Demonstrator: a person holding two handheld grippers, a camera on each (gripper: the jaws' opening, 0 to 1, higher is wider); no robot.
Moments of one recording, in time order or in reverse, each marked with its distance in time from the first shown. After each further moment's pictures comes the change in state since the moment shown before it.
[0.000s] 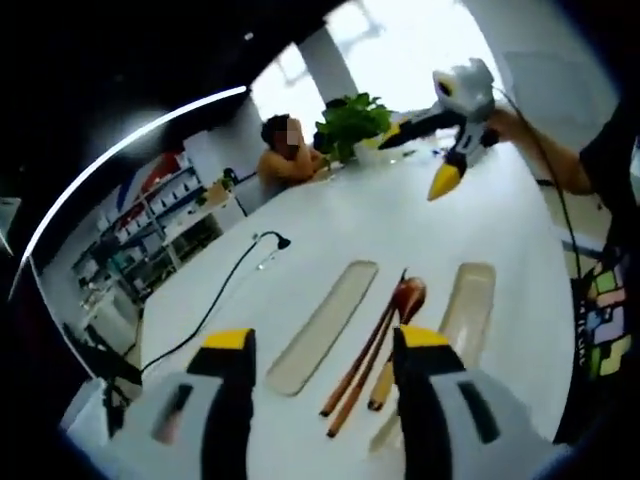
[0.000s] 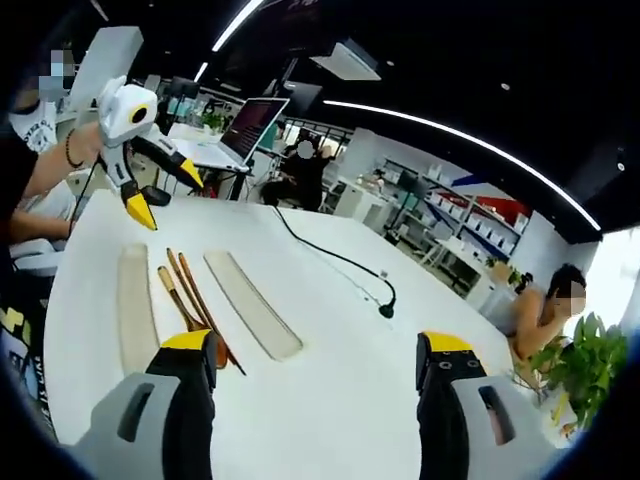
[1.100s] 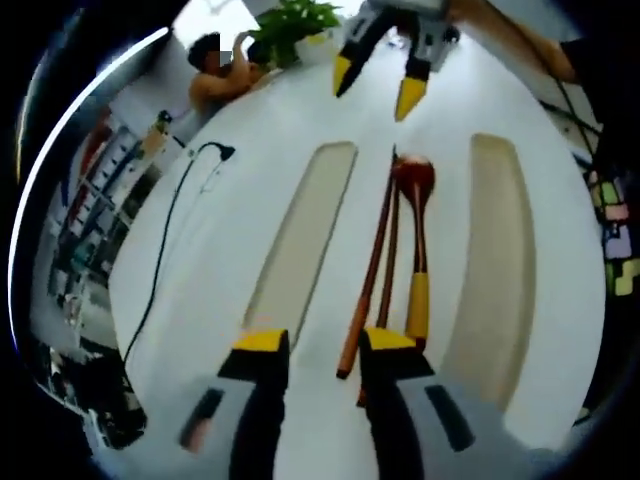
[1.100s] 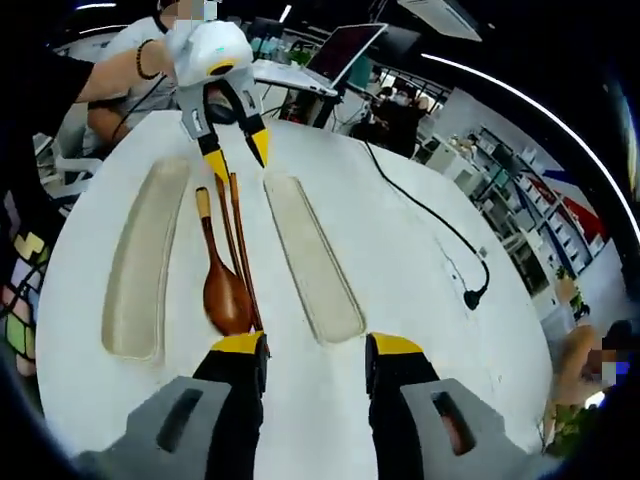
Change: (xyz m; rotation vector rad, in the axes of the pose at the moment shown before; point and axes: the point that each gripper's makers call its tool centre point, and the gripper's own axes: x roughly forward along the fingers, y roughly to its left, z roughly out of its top) left arm 0.054 0.000 -0.092 0.171 0.439 -0.237; right arm 0.073 0.055 -0.051 -0.206 0.263 0.383
